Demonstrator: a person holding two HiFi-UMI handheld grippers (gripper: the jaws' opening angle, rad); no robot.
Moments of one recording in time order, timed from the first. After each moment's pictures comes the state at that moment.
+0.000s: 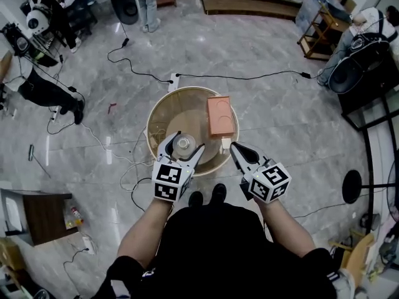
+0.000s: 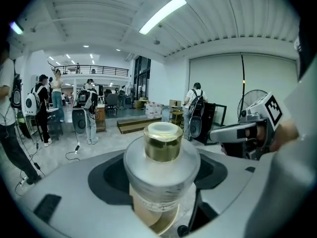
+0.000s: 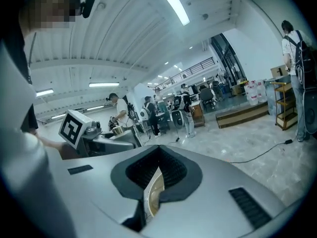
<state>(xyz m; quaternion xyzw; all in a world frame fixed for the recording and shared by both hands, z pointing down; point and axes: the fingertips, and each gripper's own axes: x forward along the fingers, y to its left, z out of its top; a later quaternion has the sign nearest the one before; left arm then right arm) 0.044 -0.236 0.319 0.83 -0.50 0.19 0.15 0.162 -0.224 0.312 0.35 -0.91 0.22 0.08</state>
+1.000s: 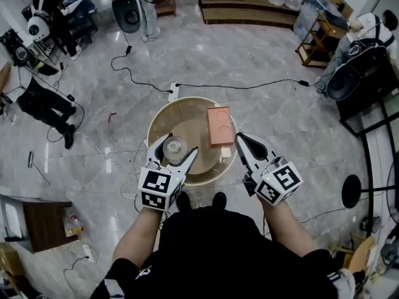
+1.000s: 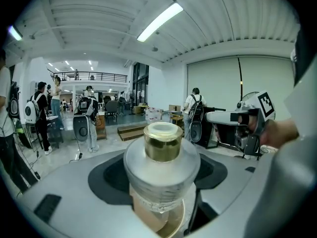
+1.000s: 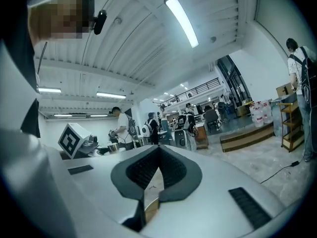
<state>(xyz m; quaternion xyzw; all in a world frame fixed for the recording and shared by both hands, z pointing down) 0.010 -0.242 0.261 0.84 -0.50 0.18 0.12 0.147 -0.253 0.219 0.34 -0.93 0.14 -0.01</state>
